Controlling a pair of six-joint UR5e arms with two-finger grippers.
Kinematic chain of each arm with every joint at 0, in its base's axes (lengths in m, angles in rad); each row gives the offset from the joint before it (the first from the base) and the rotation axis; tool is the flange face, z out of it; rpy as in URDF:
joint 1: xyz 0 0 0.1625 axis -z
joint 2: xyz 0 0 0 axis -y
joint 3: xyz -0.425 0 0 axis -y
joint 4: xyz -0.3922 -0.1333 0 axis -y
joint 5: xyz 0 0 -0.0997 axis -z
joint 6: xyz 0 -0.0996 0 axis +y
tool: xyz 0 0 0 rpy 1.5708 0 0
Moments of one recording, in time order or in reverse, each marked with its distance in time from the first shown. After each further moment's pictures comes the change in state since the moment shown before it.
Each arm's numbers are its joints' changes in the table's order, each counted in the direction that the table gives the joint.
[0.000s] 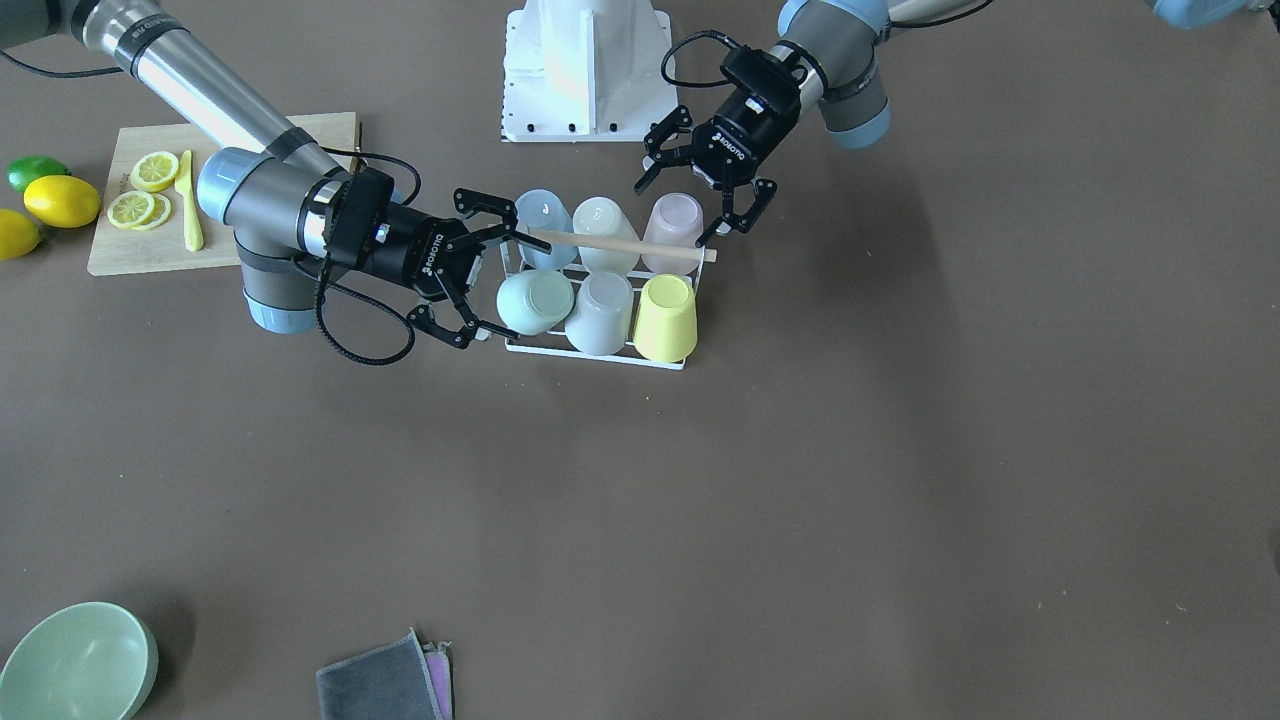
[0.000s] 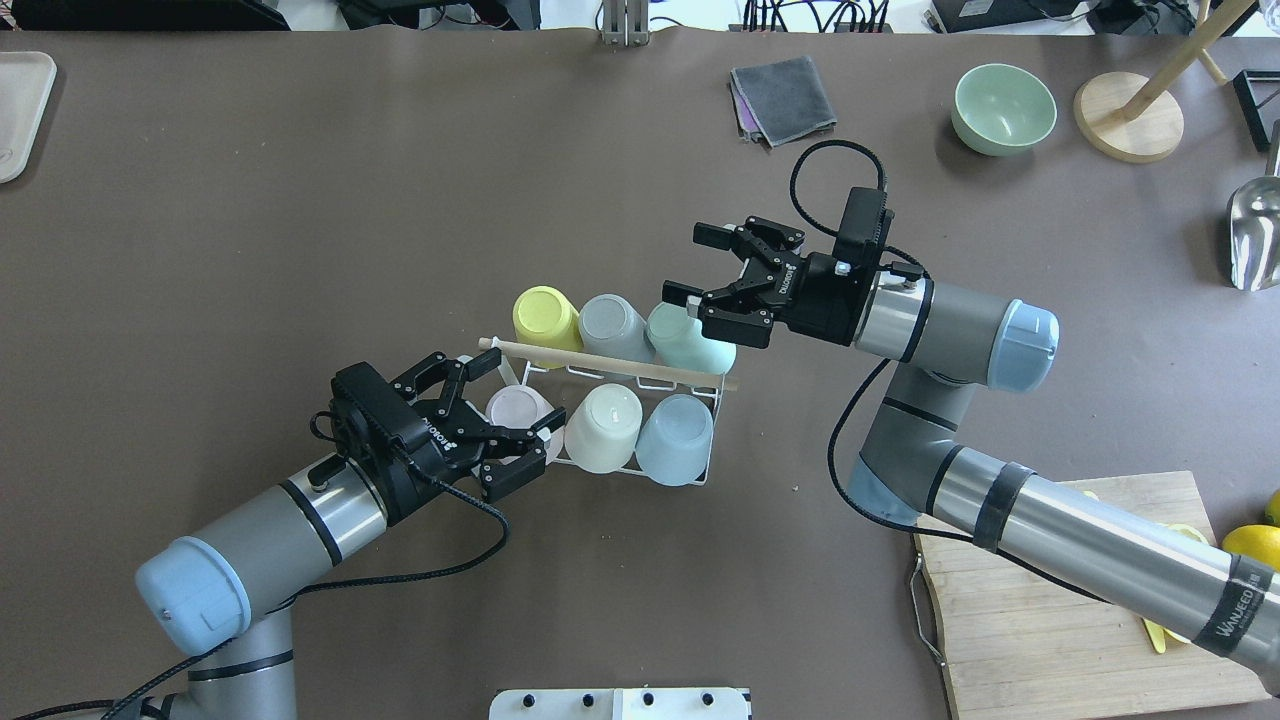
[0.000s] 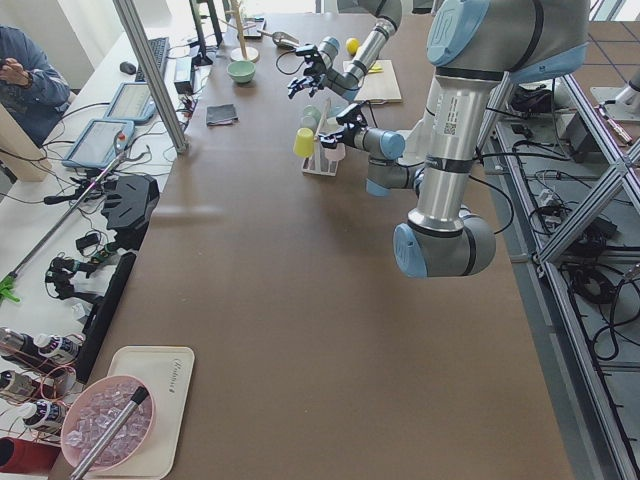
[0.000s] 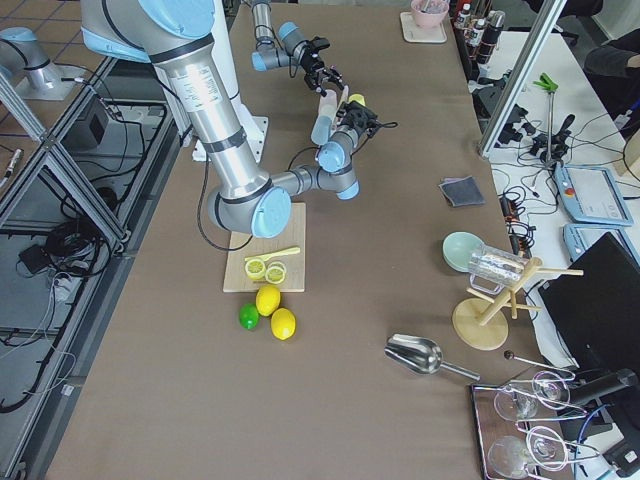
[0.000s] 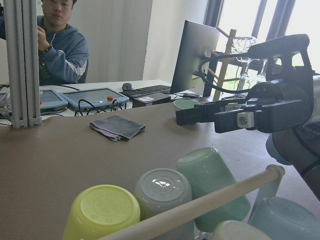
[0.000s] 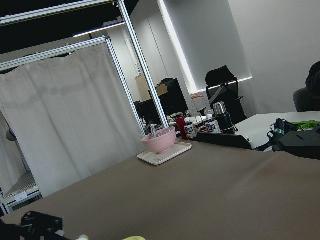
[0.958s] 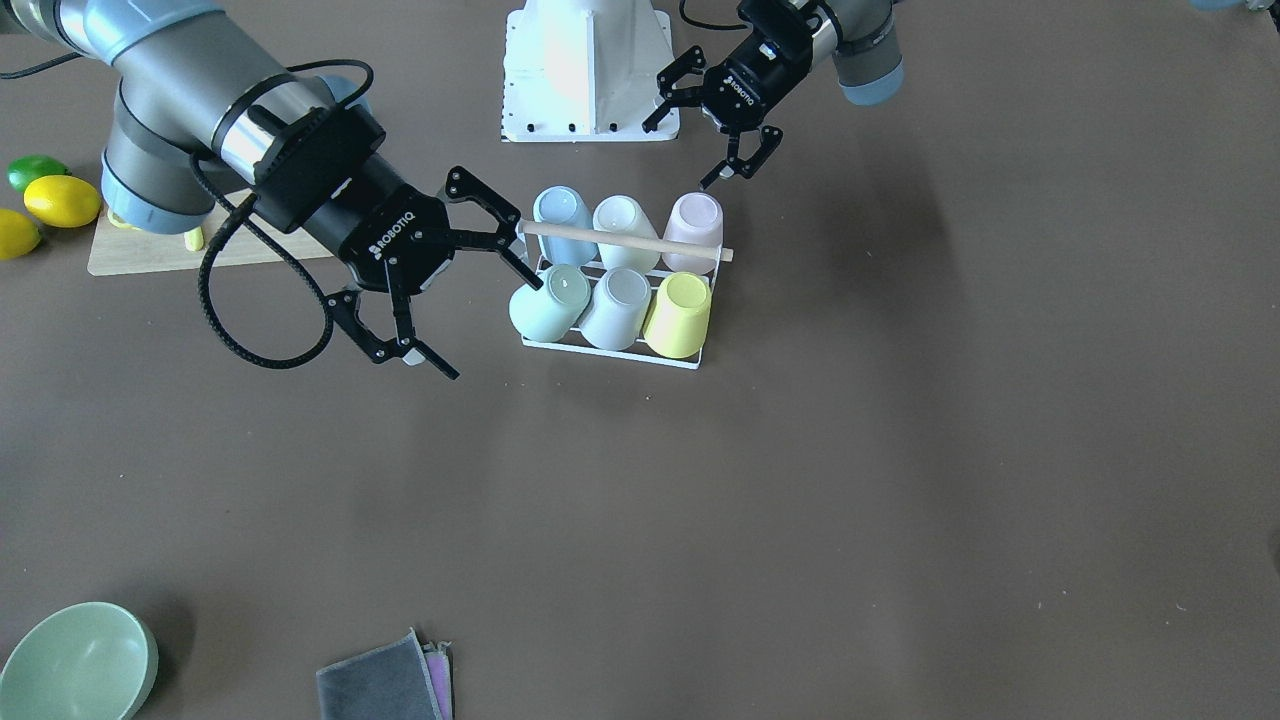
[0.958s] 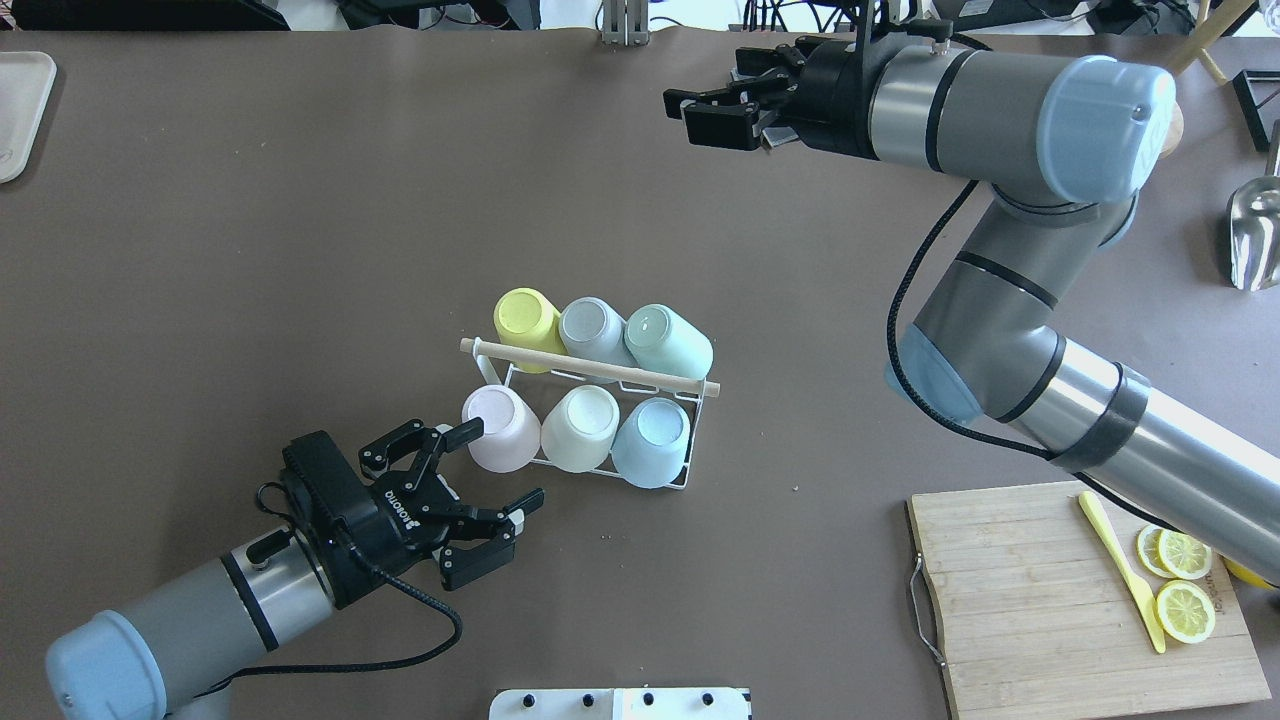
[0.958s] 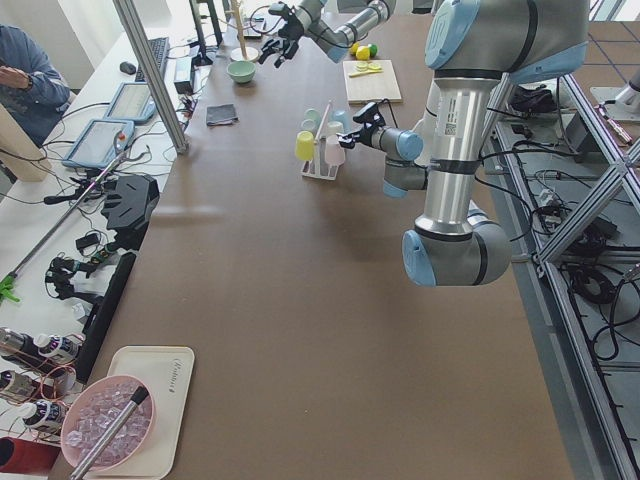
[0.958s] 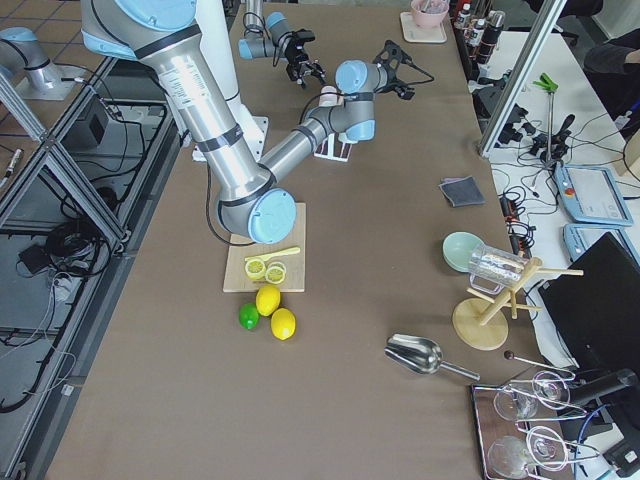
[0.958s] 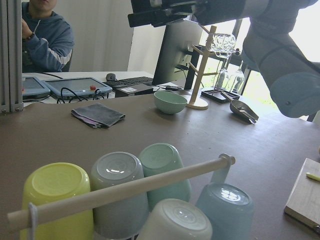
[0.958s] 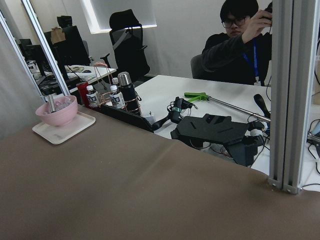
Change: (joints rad) left arm -0.110 0.131 -0.159 0.004 -0.003 0.005; right arm -0.200 -0.011 0.542 -1.062 0.074 0.006
